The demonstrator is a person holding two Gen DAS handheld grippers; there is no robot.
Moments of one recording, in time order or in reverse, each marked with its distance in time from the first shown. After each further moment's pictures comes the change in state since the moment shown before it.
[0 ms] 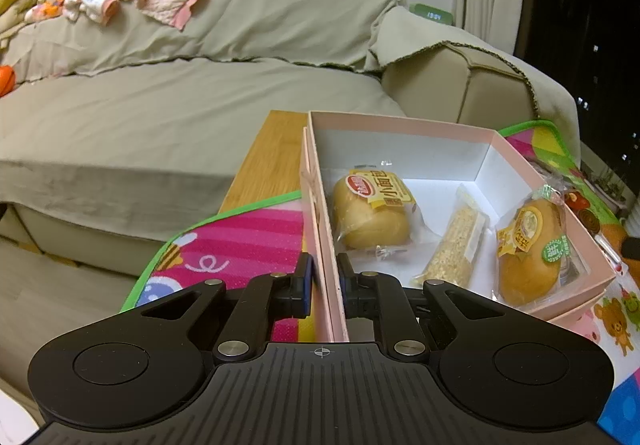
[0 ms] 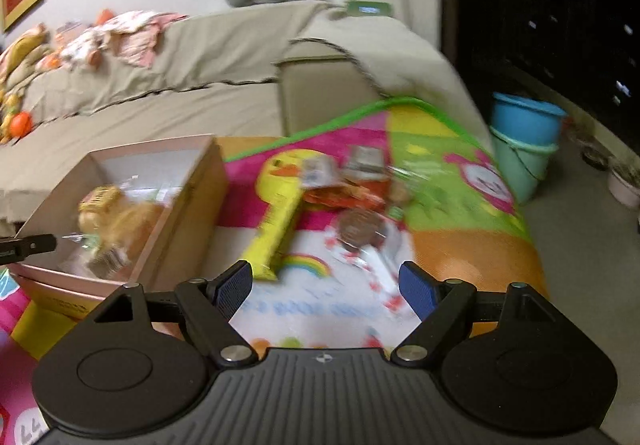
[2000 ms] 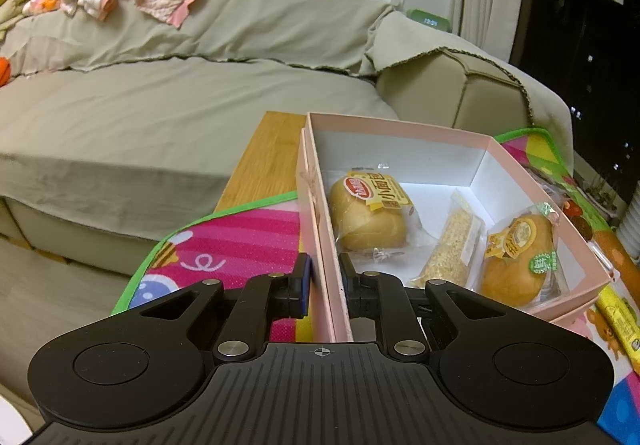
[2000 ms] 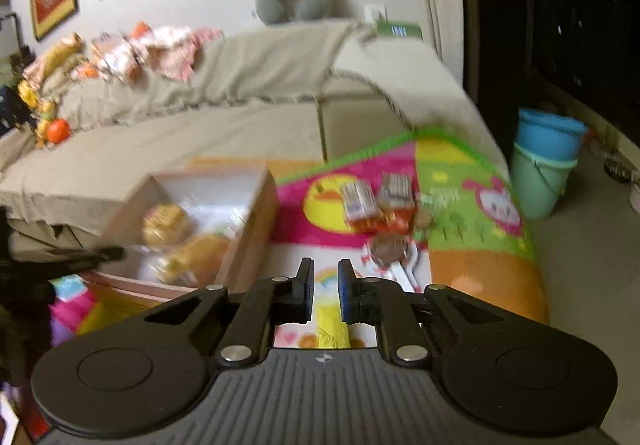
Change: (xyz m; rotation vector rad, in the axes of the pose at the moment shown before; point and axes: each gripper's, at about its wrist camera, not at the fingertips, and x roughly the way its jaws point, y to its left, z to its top) left arm 0.001 0.004 -0.002 -0.028 -0.011 -0.029; right arm -0.080 0.008 0.020 -0.007 -0.052 0.093
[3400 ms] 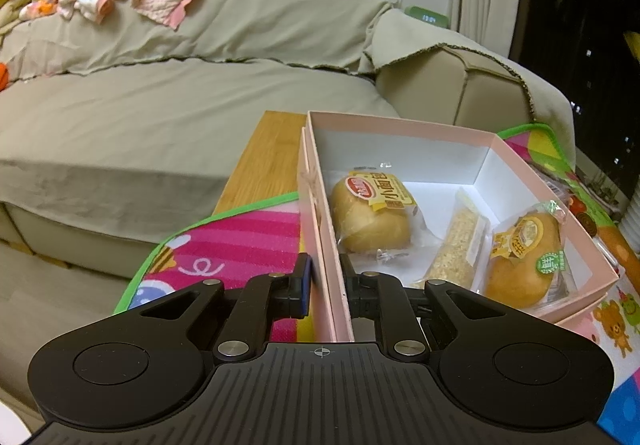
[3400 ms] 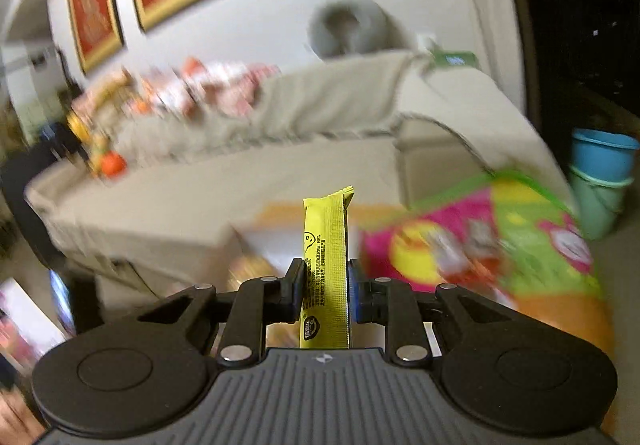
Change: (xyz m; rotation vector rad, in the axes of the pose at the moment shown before) left arm 0.004 0.000 0.002 0.018 0.004 0.000; right arm 0.002 0.044 0.044 0.048 -0.080 0.211
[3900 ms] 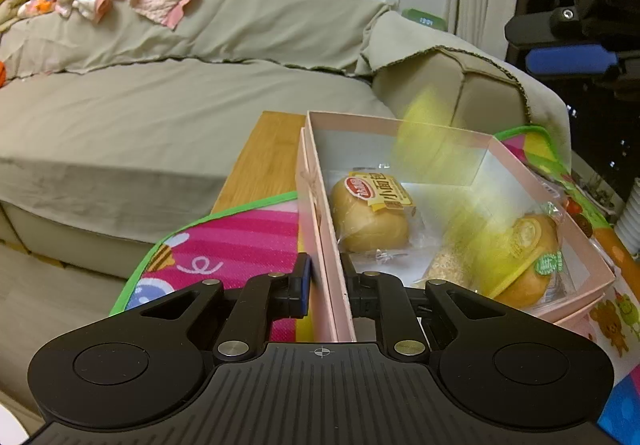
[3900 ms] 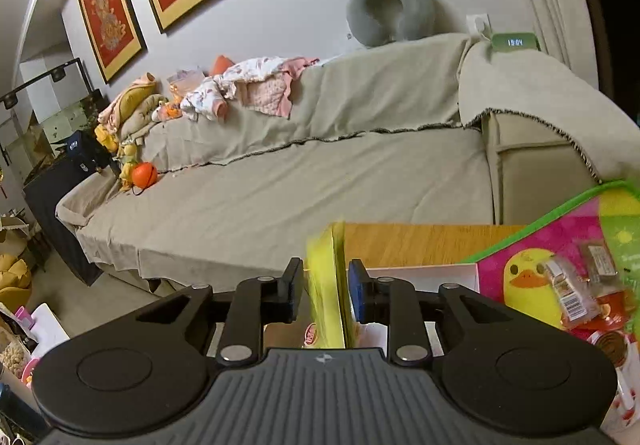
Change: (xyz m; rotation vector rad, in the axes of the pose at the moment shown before) left arm 0.001 0.001 0.000 -0.005 -0.003 -0.011; right arm 0.114 0.046 0.031 0.039 0.055 0.095
